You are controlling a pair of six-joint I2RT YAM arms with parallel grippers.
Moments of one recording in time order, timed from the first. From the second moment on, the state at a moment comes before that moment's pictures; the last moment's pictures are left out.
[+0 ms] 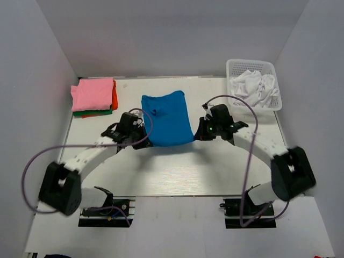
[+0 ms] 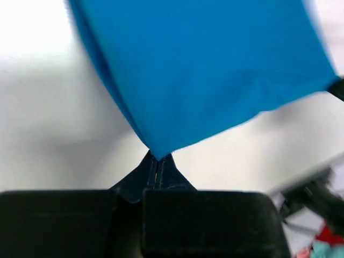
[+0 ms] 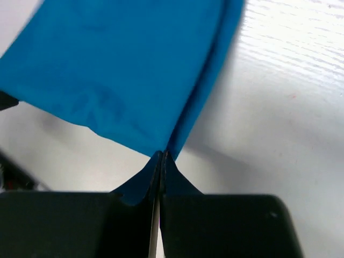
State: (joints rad) left arm -0.43 1.37 0.79 -0.35 0.20 -0.63; right arm 0.50 1.50 0.90 -0.25 -0.29 0.41
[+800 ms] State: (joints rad) left arm -0.47 1.18 0.97 -0.46 0.09 -0.66; right arm 0.49 1.40 1.17 -0.42 -0.28 0.39
